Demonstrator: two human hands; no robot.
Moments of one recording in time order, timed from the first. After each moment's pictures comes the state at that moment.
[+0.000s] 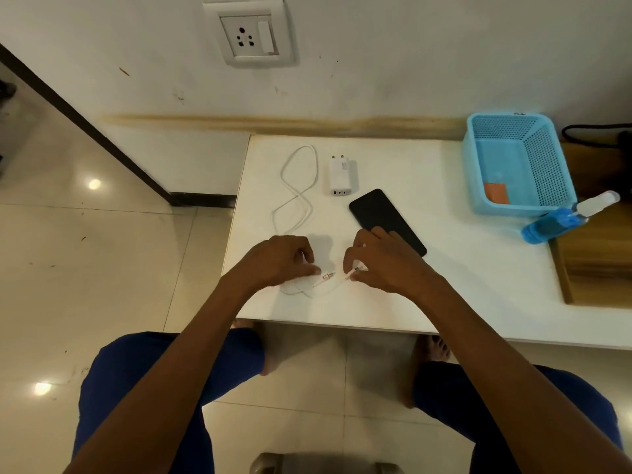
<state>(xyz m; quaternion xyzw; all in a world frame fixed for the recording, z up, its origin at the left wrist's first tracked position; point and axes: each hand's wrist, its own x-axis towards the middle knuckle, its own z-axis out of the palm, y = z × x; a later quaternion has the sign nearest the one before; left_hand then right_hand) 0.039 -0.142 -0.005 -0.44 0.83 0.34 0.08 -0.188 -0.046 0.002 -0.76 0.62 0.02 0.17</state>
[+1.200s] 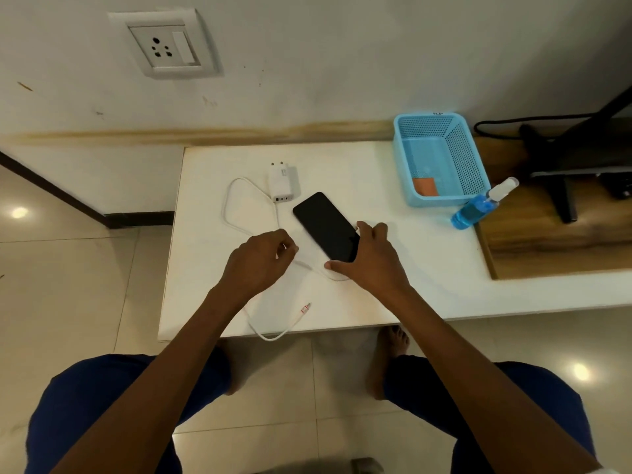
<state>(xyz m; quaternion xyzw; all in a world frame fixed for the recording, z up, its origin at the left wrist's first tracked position) -0.021 -0.117 -0.001 -0.45 0.84 0.29 -0.05 -0.227 -0.012 -0.018 -0.45 0.85 -0.14 0.23</state>
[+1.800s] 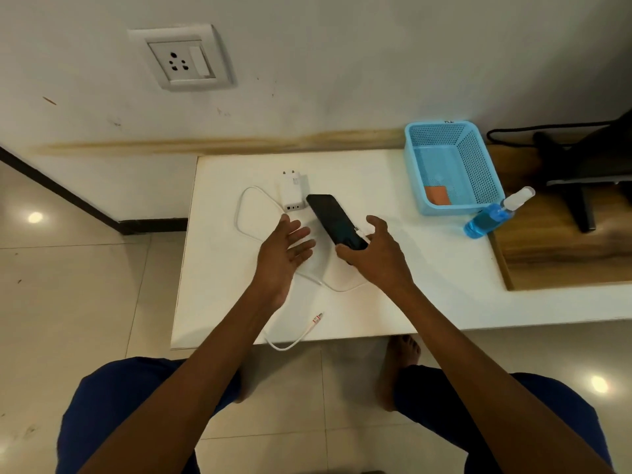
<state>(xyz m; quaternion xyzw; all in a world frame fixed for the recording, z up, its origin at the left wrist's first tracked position) -0.055 -0.108 0.012 -0.49 0.28 0.77 -0.30 -0.226 -0.031 -0.006 -0.33 0.83 -0.30 0.33</state>
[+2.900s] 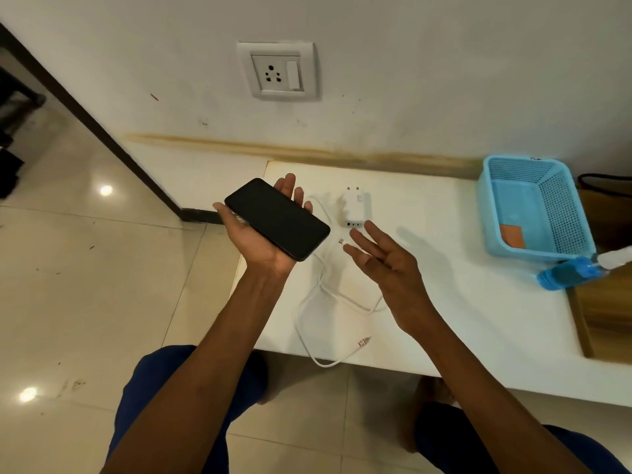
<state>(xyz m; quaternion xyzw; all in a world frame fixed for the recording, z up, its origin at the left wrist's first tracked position) 0.007 -0.179 0.039 -0.17 0.08 0.82 -0.54 -0.163 -0.057 0.031 -0.36 0.60 -0.49 0.53</state>
